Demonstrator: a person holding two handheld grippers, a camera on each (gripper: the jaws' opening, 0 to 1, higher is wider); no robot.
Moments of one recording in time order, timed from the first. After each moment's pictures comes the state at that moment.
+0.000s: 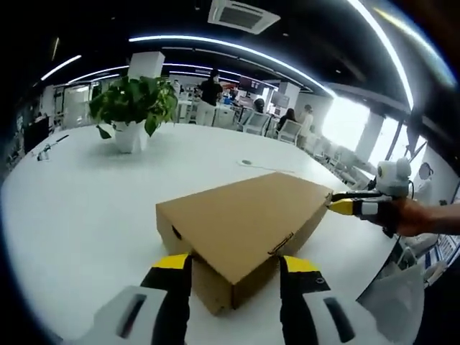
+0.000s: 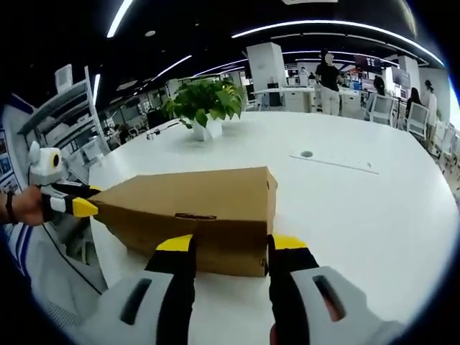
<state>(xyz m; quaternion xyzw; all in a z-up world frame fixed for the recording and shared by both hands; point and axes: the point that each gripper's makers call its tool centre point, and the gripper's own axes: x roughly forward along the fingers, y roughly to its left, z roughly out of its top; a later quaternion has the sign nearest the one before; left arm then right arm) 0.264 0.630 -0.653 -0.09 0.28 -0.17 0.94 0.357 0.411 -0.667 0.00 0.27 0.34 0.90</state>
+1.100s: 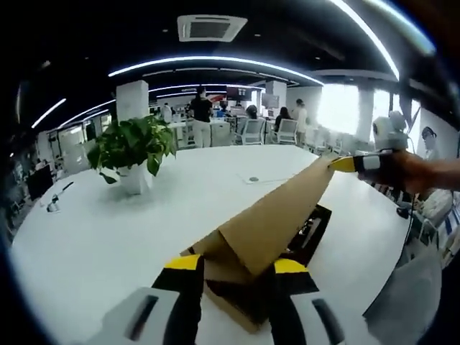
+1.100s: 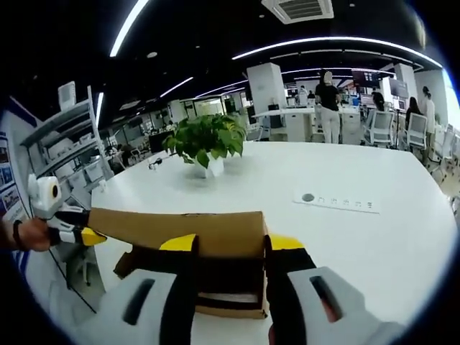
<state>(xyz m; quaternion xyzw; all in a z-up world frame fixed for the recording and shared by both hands) 0.296 0.653 -0.608 -0.01 0.22 -0.14 0.96 0.409 0.429 -0.585 0.04 0.21 0.34 0.92</state>
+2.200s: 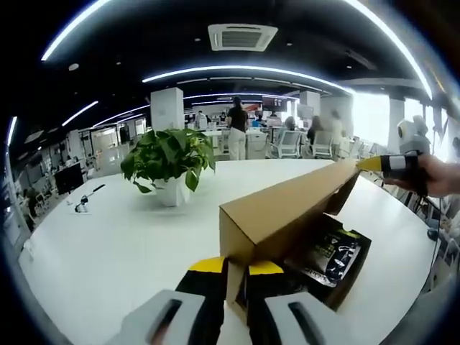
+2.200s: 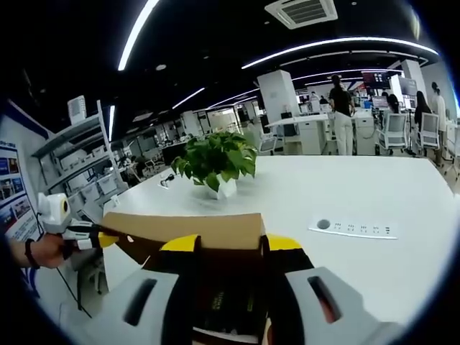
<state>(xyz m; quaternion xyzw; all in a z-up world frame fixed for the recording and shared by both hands) 0.337 0.691 -0.586 0.02 0.21 -0.05 0.98 0.450 0.455 -0.544 0.06 0.19 0.39 0.90</state>
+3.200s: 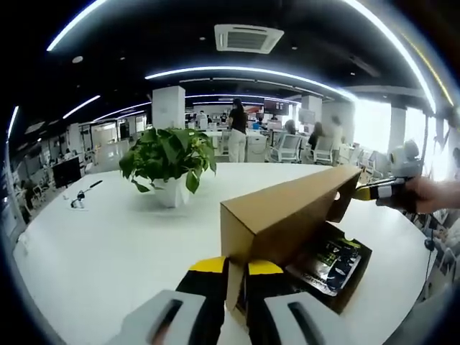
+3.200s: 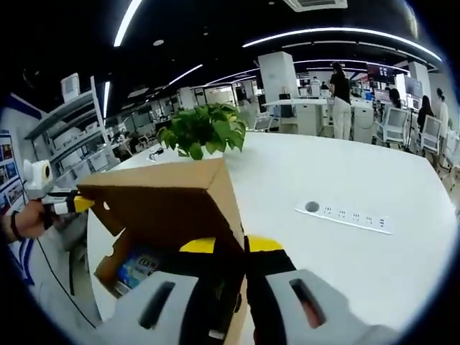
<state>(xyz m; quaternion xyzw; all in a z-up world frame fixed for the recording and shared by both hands) 0.351 0.700 -0.584 -0.01 0.21 -0.05 0.98 0.478 0.445 -0.604 0.01 0.25 0.37 0.90</state>
